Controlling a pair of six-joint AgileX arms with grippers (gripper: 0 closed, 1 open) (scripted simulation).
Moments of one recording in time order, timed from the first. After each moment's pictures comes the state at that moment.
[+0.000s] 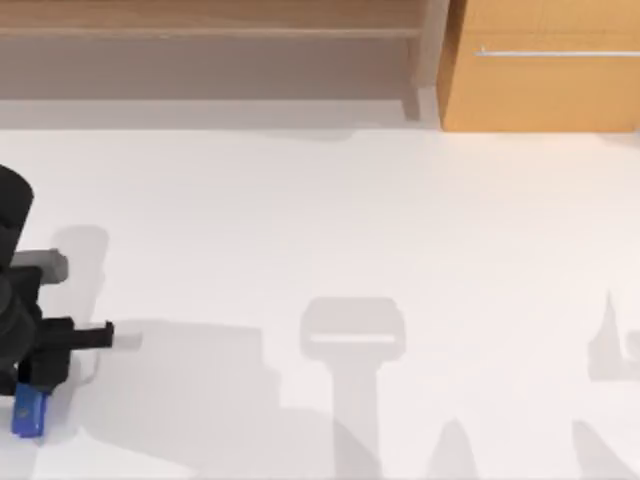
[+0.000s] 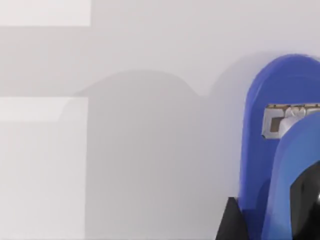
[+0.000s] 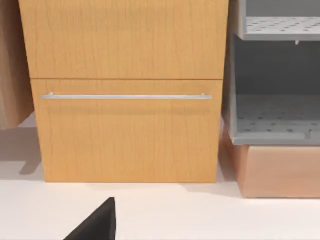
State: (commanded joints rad) left arm -0.05 1.67 0.79 -0.69 0.00 -0.11; right arm 0.00 0.00 0.00 0.00 0.00 0.00
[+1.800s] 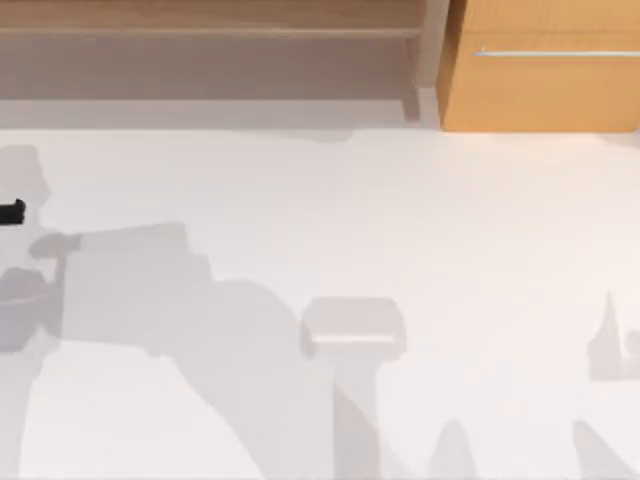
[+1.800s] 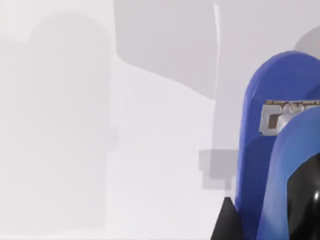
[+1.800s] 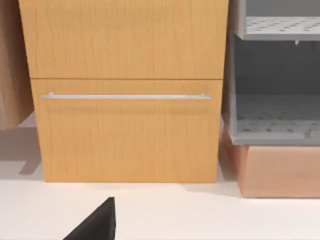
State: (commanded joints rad) left arm 0.19 1.97 1.38 -1.03 0.01 0.16; right arm 0.00 0.00 0.00 0.00 0.00 0.00
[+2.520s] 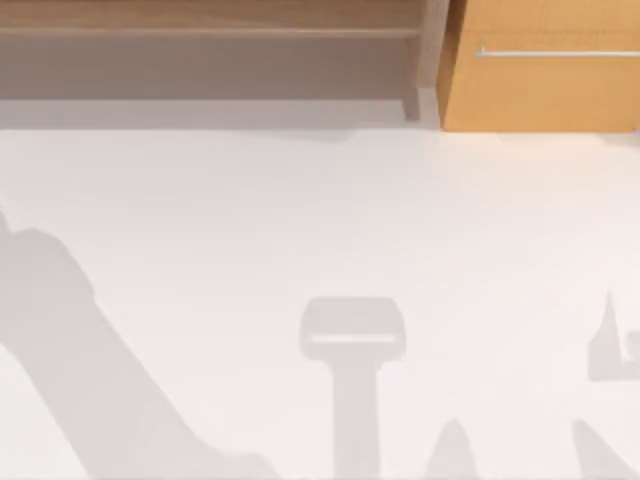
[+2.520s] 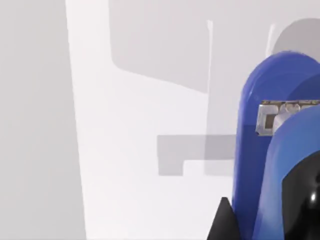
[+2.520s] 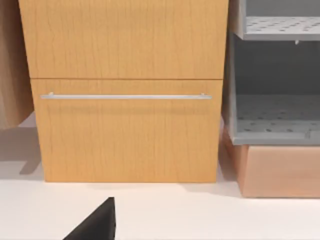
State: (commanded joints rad) left arm 0.51 2.37 2.04 -1.24 0.02 0.53; right arm 0.00 0.00 0.00 0.00 0.00 0.00
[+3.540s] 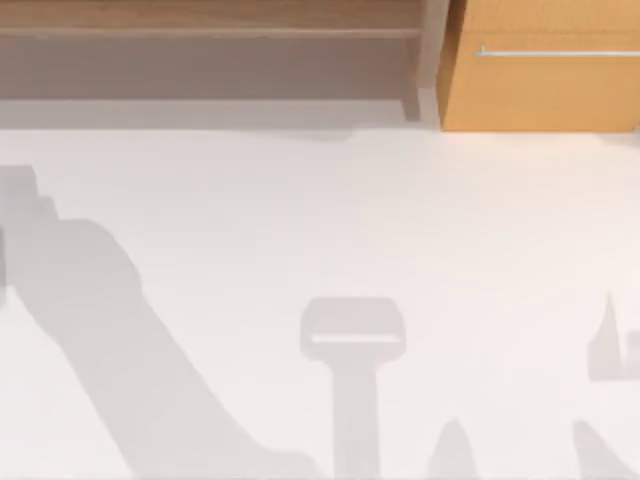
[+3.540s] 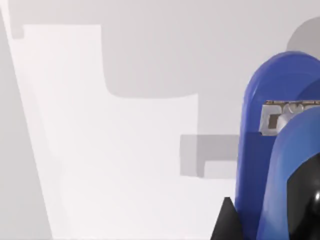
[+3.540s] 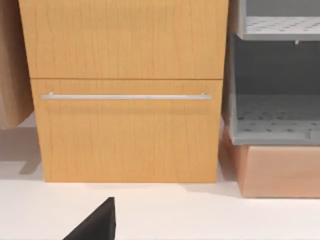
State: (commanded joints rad) left arm 0.44 2.34 2.02 -1.12 0.08 0.59; right arm 0.00 0.00 0.00 0.00 0.00 0.00
